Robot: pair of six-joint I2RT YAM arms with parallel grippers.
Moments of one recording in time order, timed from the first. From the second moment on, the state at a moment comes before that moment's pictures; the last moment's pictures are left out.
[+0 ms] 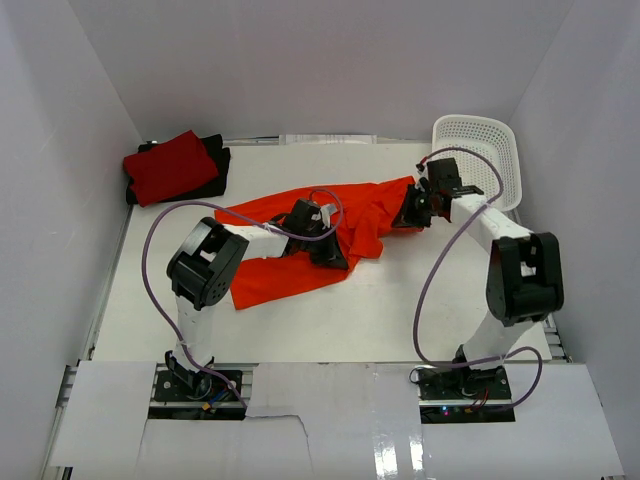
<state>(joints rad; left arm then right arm) -0.63 2.01 1.15 0.02 0.53 -0.70 0.20 1.78 1.24 -0.42 -0.36 0.38</state>
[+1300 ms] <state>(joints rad) -0.49 1.79 1.23 -0.40 0.56 -0.57 0.20 1.88 1.18 -0.43 -0.33 0.36</state>
